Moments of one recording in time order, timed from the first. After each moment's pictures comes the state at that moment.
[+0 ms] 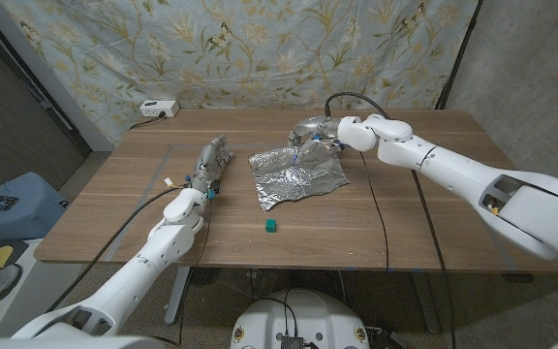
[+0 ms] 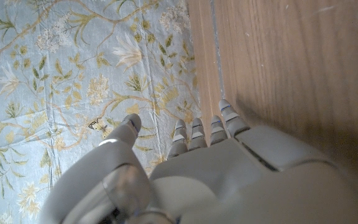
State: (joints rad) left arm 0.90 0.45 0.34 -1.31 -0.72 -0.28 0.07; left_hand 0.42 0.17 0.60 -0.04 0.20 0.13 0.09 0.19 0.18 0.04 0.13 0.23 0.21 0.00 0.18 0.19 0.18 0.14 0.15 0.23 0.18; right arm -0.22 -0.54 -0.99 -1.30 -0.65 0.18 0.26; right_hand 0.99 -0.05 0.32 -0.15 0.21 0.80 -0.11 0.36 0.20 0.82 -0.15 0.45 0.31 0.50 -0.04 0.43 0.31 0.39 -0.04 0.22 0.17
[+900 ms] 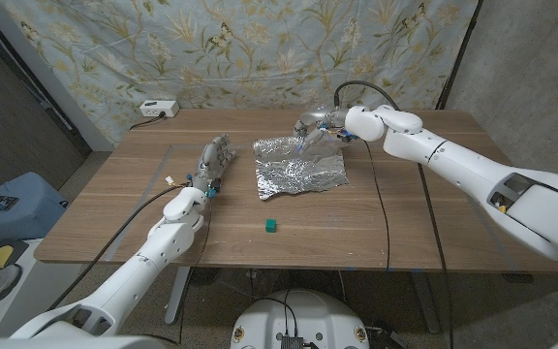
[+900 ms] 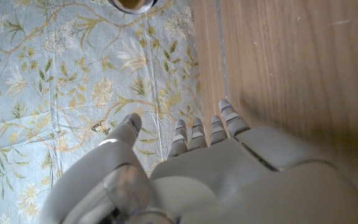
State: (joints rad) left arm 0.91 0.46 0.34 -1.34 -0.74 -0.27 0.04; left_hand 0.42 0.17 0.61 -0.05 0.20 0.13 0.09 0.19 0.18 0.04 0.13 0.23 0.21 0.00 0.18 0.19 0.18 0.14 0.15 0.23 0.18; right arm -0.22 -0.56 -0.94 -1.34 -0.58 0.14 0.32; right_hand 0.99 -0.05 0.31 -0.15 0.21 0.82 -0.10 0.35 0.20 0.83 -0.14 0.46 0.31 0.52 -0.05 0.43 0.32 0.40 -0.05 0.22 0.18
